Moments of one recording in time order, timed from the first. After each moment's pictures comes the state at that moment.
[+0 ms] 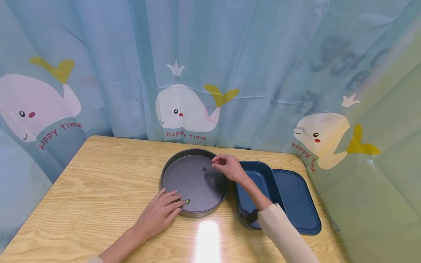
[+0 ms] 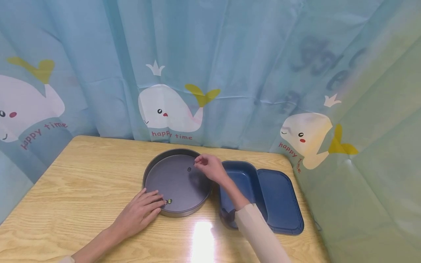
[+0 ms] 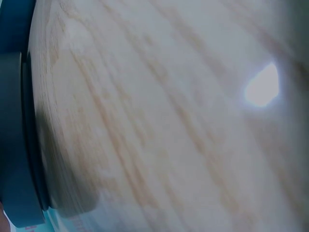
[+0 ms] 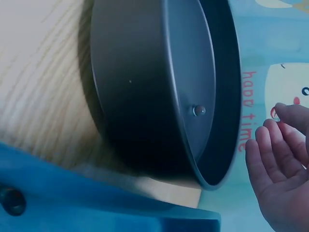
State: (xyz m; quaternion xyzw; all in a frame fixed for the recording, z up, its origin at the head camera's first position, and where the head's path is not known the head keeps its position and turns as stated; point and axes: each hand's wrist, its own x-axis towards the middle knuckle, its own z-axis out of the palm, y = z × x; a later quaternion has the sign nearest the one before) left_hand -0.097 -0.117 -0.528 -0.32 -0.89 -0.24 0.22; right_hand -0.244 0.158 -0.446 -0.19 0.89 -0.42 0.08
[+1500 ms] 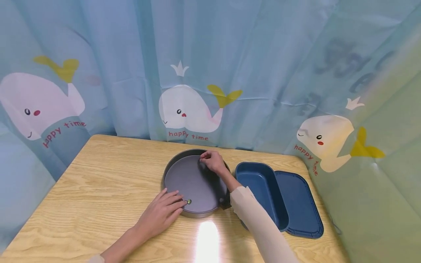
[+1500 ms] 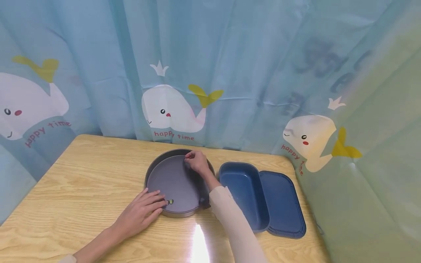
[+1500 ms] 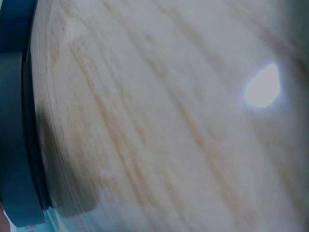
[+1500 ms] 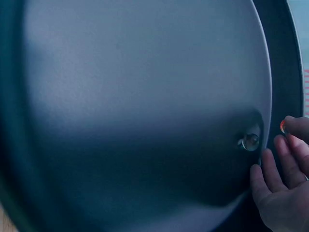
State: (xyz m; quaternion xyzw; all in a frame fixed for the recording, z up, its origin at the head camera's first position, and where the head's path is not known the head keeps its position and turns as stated) left_hand -0.096 -0.117 -0.526 -0.32 -0.89 -0.25 0.22; right_hand -0.285 0.090 -0.485 -0.08 0.90 -0.42 0.09
